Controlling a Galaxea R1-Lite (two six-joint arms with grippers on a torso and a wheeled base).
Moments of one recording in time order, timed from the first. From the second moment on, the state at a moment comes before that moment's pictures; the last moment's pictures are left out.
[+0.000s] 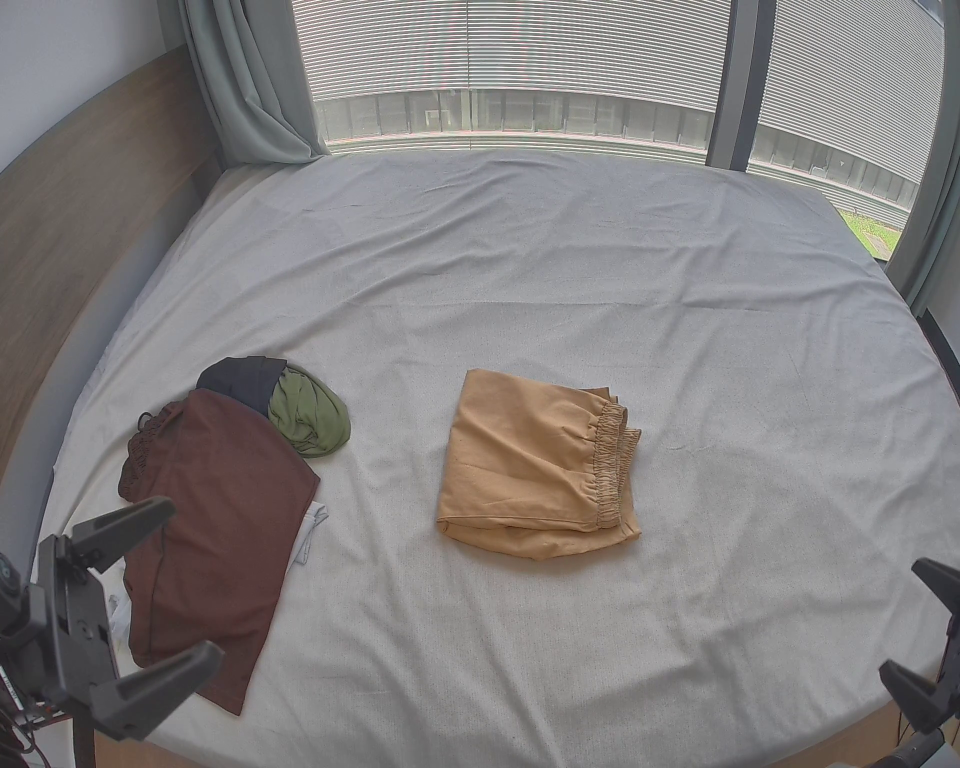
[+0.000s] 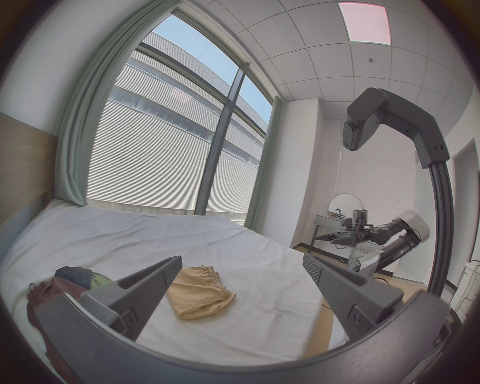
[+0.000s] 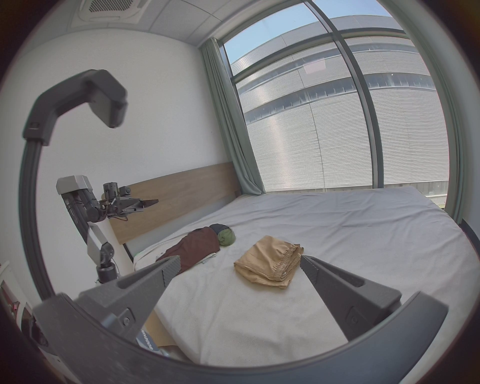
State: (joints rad) left arm -0.40 0.99 -0.02 -1.19 -0.51 -0.10; right arm 0.00 0.45 -0.07 -0.43 0.67 0.05
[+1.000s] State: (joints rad) left arm -0.01 0.04 -0.02 -0.07 -0.15 0.04; right arm 0.00 0.01 -0.02 -0.07 -0.03 0.07
